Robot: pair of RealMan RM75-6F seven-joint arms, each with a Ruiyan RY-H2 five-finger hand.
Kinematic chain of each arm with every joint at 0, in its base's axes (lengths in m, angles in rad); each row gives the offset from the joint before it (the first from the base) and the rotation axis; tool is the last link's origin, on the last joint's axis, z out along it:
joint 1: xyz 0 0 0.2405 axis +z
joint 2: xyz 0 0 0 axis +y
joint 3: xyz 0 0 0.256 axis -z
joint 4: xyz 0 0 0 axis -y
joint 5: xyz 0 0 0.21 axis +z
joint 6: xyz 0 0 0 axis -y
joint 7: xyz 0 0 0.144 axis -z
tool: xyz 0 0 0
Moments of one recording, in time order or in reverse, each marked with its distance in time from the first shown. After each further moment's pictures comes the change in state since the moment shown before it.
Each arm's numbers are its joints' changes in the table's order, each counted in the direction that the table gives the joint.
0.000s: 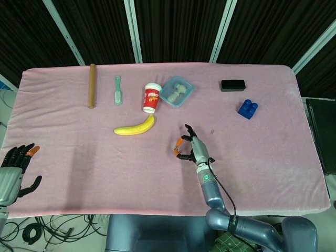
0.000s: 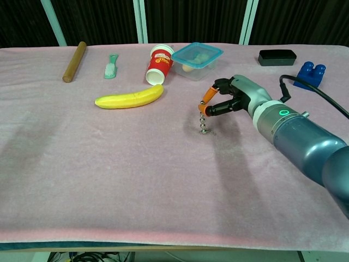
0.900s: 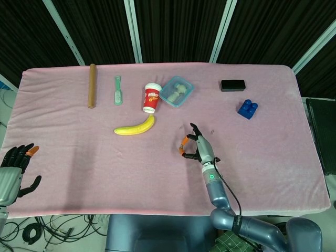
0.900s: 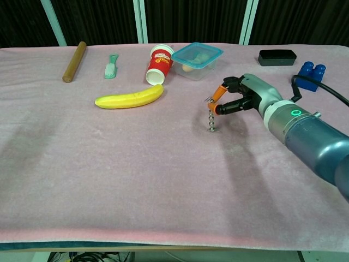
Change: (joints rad) left arm 0.001 -0.001 0.001 0.000 -0.001 -0.001 -0.002; right arm -0.028 0.028 0.003 -0.016 -0.045 0.006 -0.058
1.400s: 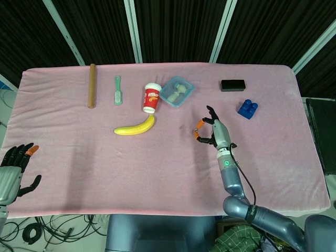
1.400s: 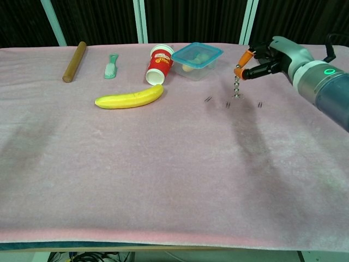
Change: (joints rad) left arm -0.004 0.000 0.006 0.002 -0.013 0.011 0.012; right arm 0.018 0.149 -0.083 0.021 0.018 0.029 0.015
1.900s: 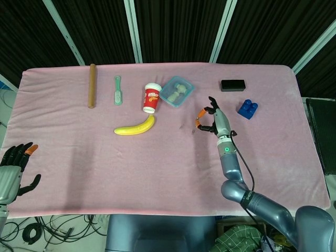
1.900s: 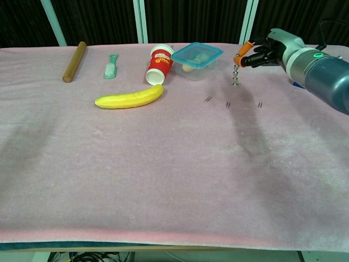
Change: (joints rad) left arm 0.001 -0.004 0.007 0.006 -0.017 0.000 -0.019; right arm 0.114 -0.042 -0.062 -0.227 0.054 0.132 -0.107
